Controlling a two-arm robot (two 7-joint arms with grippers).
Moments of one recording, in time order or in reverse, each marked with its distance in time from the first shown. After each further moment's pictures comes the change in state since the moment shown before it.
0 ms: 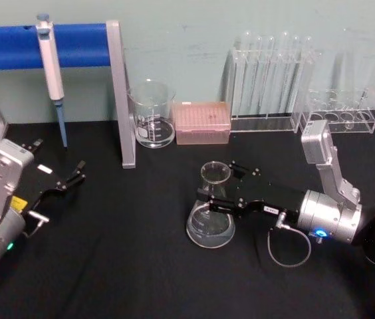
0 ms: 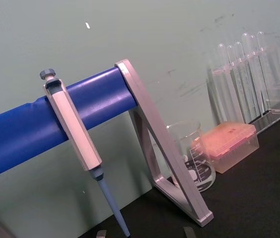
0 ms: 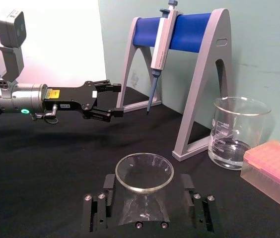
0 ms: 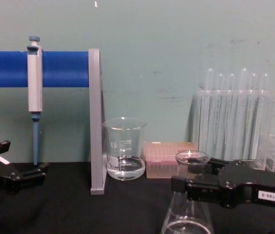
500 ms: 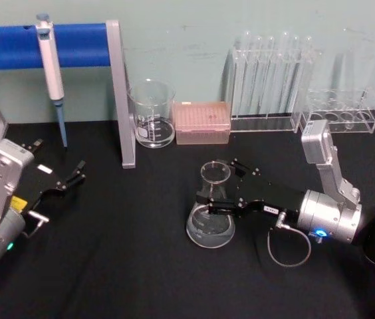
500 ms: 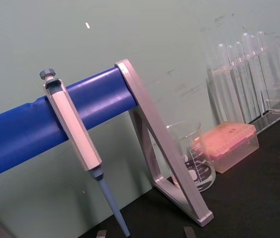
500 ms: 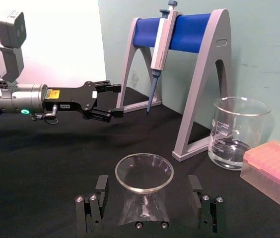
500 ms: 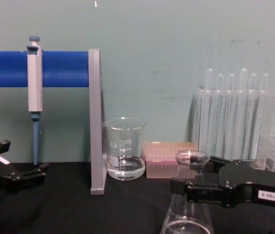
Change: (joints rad) left arm 0.000 0.000 0.000 0.000 0.000 0.000 0.000; right arm 0.000 0.000 0.000 0.000 0.001 -0.001 0.000
